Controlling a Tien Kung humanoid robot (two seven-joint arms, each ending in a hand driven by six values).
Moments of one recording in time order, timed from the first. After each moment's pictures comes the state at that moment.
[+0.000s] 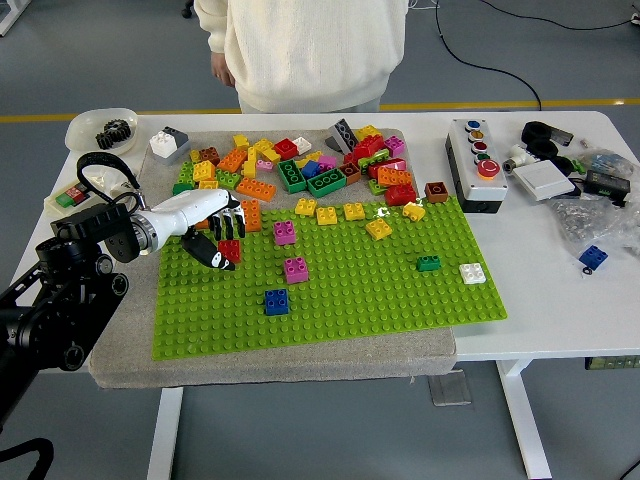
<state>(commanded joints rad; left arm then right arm) -0.59 0.17 -1.24 -1.03 2.27 -0.39 -0.16 0.17 -0.11 1.51 0.18 -2.23 0.14 -0.09</state>
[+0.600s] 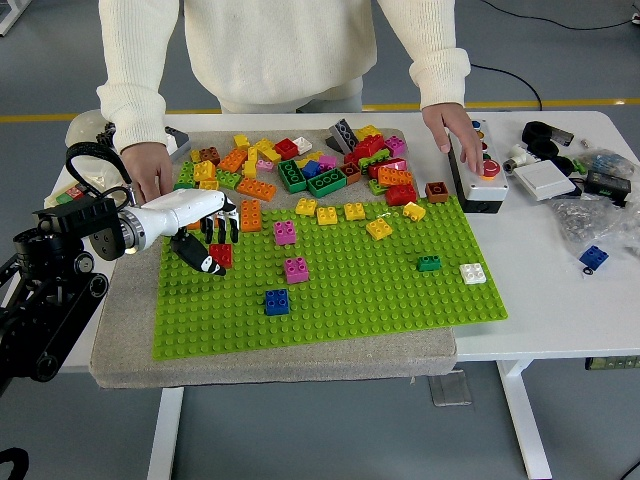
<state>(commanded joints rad) -0.54 0.23 -1.25 -1.21 2.27 -0.51 -0.12 0.17 -0.12 1.51 0.18 -2.24 0.14 -0.09</state>
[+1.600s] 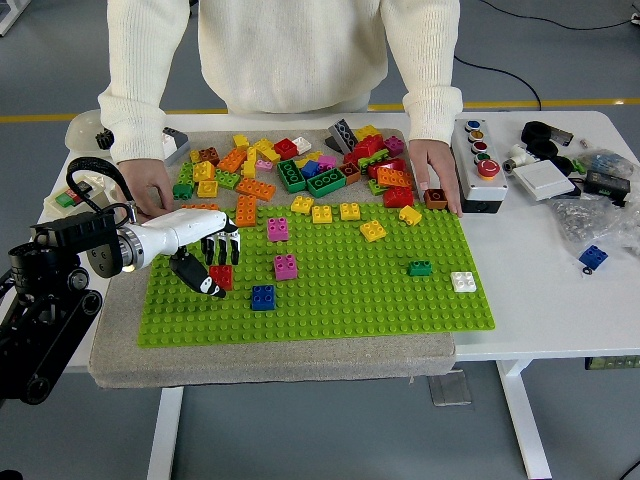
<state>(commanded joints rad) -0.47 0.23 -1.27 -1.30 2.27 -0.60 -0.11 0.17 -0.12 1.53 0.18 -2.24 0.13 -0.10</state>
